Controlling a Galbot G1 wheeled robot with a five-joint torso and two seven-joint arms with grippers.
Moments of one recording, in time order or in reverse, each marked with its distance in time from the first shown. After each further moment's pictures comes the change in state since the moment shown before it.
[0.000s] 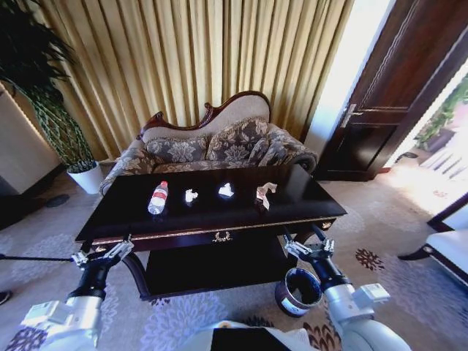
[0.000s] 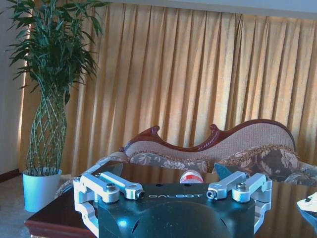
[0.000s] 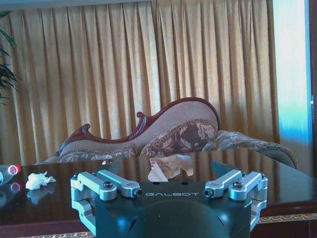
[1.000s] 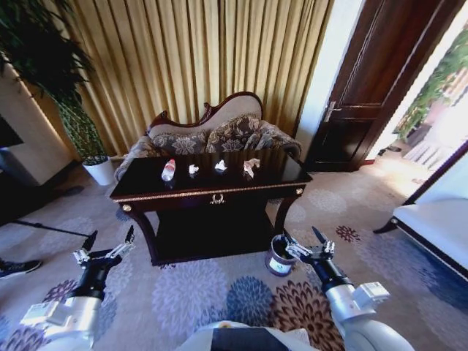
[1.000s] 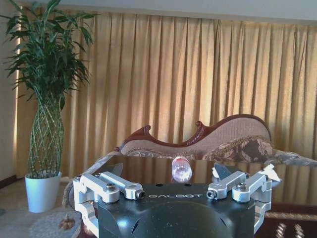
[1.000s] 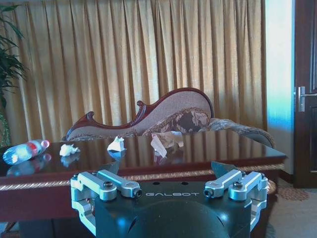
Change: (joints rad) left arm 0.010 0.017 -0.027 0.000 0.017 0.000 0.062; right arm -0.006 -0.008 0.017 0.000 0.006 -0.045 0.001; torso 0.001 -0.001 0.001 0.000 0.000
